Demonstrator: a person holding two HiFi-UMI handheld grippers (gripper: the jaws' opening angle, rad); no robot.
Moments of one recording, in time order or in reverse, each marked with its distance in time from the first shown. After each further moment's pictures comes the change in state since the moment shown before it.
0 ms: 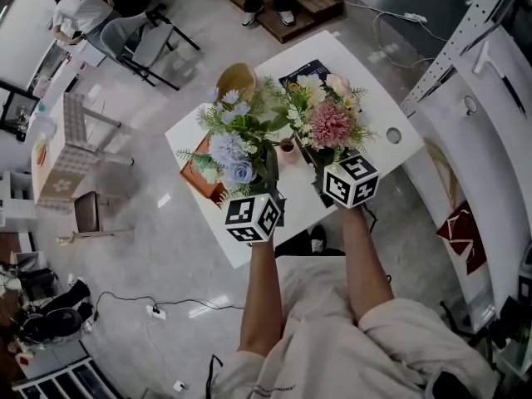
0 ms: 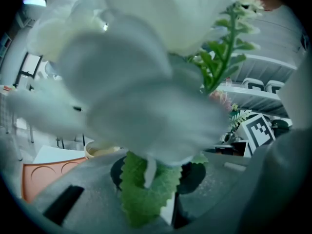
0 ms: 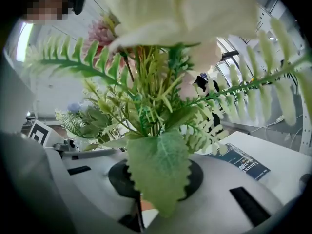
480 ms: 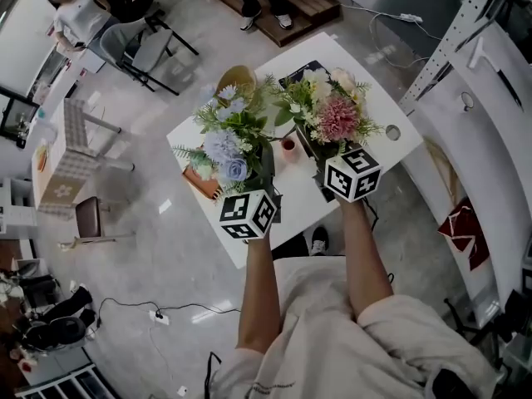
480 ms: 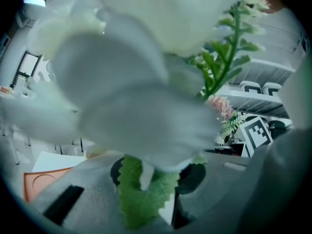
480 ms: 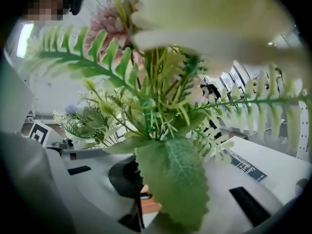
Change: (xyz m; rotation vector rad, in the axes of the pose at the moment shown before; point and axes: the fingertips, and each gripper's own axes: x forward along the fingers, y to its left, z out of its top) left arm -0.003 0.003 0.019 0.020 -0.026 -0.025; right arm -0.001 -0.001 0.017 -0.019 -0.035 -0.028
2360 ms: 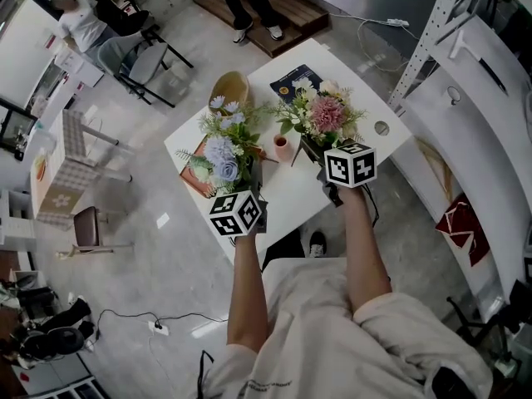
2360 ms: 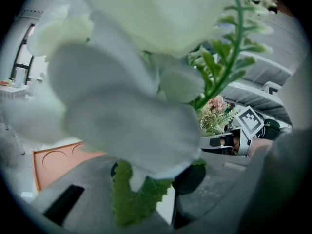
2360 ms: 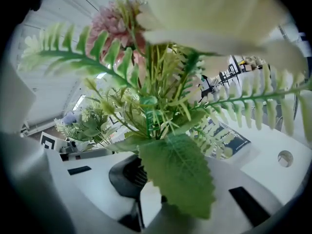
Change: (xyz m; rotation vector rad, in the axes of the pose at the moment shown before) left arm -0.031 0.019 -0.062 -0.057 0.190 -0.018; right arm -0.035 -0.020 -0.062 0.122 0.273 -0.071
